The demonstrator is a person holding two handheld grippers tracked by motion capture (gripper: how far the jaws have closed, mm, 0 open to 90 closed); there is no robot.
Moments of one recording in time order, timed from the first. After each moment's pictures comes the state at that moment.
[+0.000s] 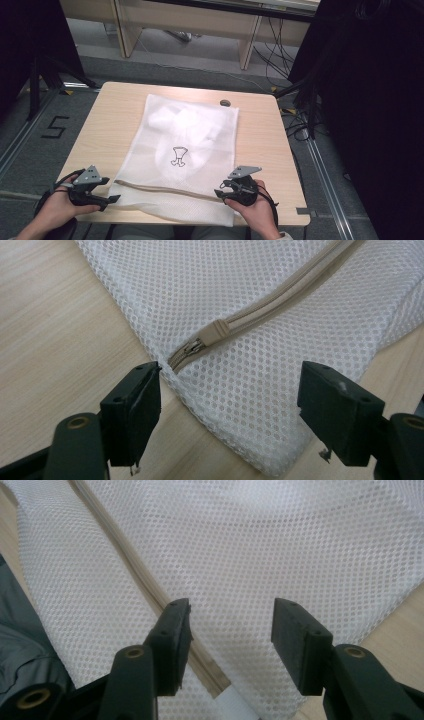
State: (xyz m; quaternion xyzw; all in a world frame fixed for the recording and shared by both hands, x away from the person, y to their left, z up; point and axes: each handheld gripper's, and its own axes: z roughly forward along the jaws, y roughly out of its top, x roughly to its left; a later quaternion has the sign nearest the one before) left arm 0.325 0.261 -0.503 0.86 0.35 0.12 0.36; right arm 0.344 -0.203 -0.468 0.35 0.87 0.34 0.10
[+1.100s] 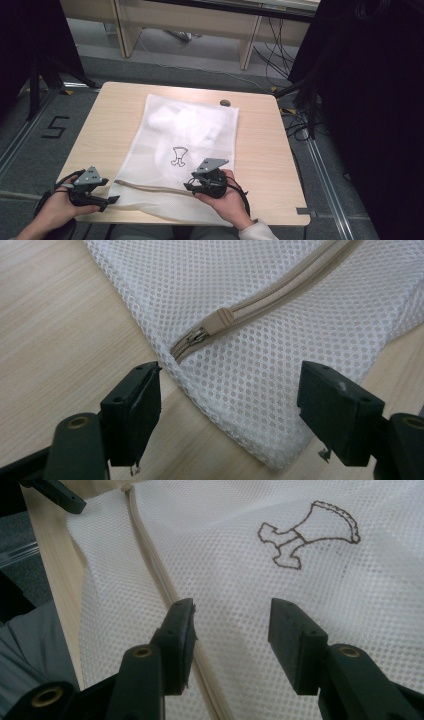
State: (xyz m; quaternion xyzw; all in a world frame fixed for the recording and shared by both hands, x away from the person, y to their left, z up) left arm 0.325 0.261 -0.504 0.86 0.35 0.12 0.35; right arm 0.357 -0.121 -0.457 0.26 0.88 0.38 0.10
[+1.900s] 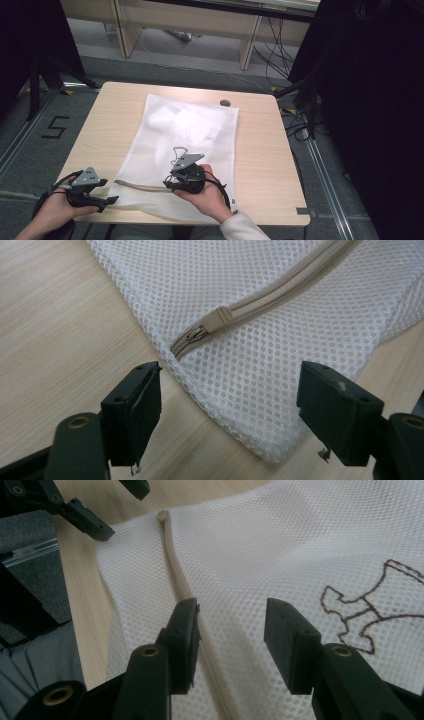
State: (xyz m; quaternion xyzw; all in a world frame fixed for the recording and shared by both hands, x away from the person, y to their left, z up) left arm 0.322 0.264 -0.503 0.86 0.35 0.12 0.35; right arm 0.365 -0.064 -0.455 0.22 0.89 0.39 0.08
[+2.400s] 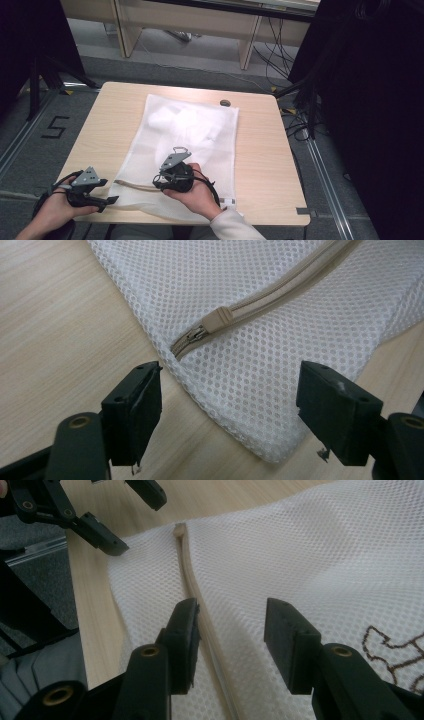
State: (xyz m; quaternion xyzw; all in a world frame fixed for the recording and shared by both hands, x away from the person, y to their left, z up) left arm 0.322 0.264 -0.503 0.86 0.35 0.12 0.35; right arm 0.369 -0.035 -0.458 0.21 0.90 0.38 0.06
